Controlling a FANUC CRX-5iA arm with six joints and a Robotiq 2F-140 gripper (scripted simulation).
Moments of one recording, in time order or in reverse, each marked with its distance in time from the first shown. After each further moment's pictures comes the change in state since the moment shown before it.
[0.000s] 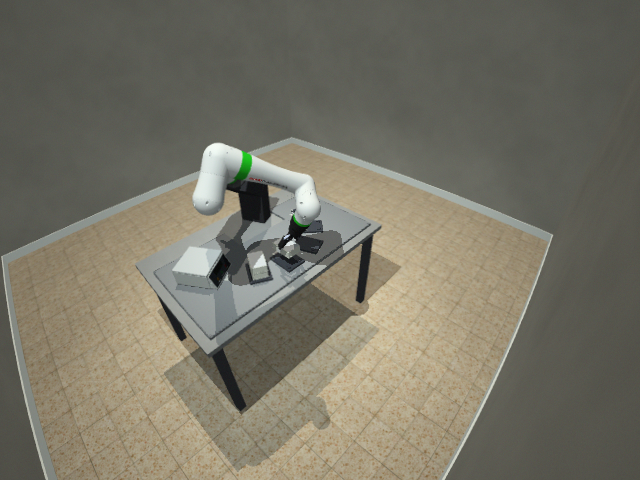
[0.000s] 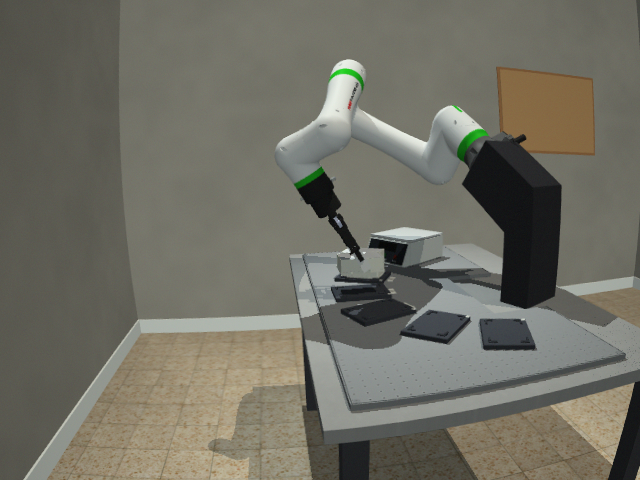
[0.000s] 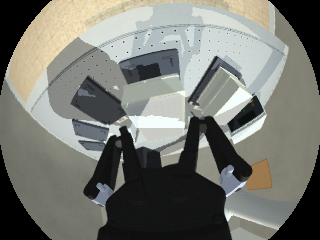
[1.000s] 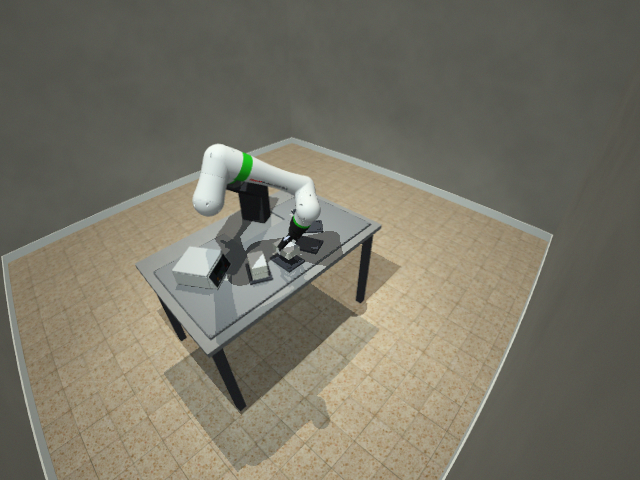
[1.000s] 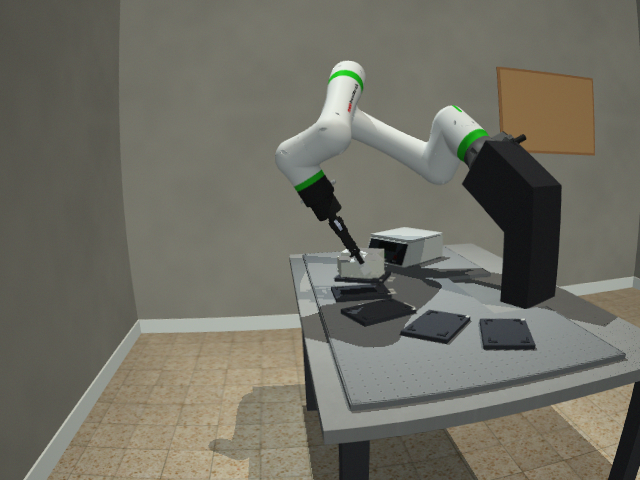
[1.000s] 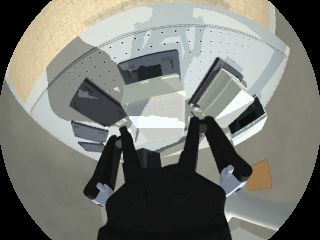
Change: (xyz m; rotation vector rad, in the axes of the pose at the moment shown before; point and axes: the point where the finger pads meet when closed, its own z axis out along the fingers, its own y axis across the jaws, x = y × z) arm 0.004 0.001 0.007 0.000 0.000 0.000
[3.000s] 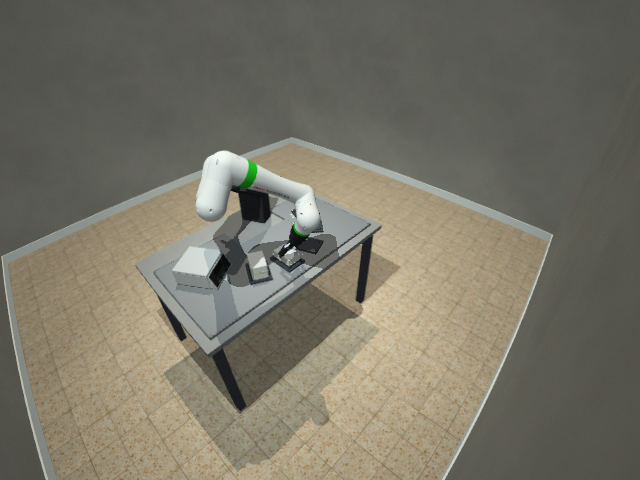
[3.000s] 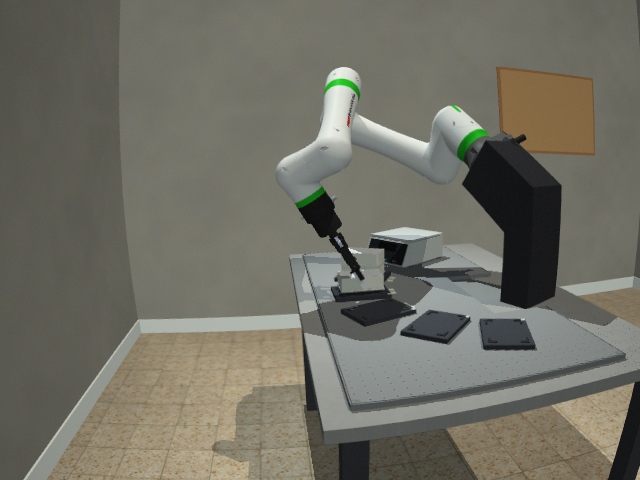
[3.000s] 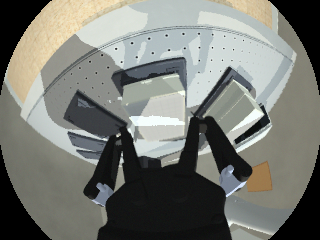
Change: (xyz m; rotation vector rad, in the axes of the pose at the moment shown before) arm 0.023 0.000 0.041 0.000 0.000 0.000
